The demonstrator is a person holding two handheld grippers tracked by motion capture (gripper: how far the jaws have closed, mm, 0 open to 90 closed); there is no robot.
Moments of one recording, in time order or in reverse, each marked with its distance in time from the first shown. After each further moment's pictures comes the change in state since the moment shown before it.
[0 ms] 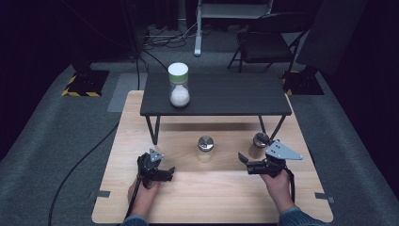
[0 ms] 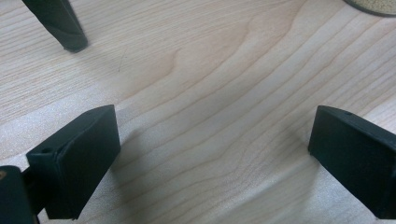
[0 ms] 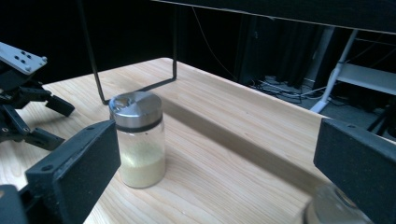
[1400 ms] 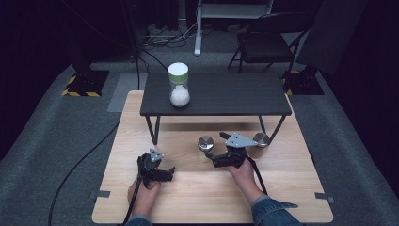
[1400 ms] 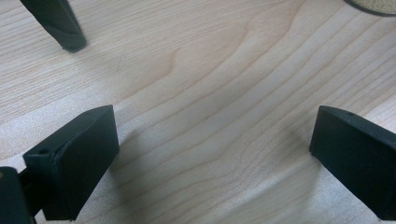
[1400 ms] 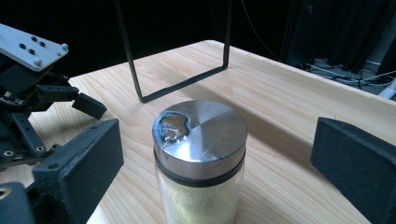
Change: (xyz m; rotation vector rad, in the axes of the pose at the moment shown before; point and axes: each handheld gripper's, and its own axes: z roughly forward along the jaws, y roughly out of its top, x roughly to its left) left arm -0.001 0.000 0.000 0.002 0.000 -0.001; right arm 0.020 0.009 0.107 0.090 0.160 0.032
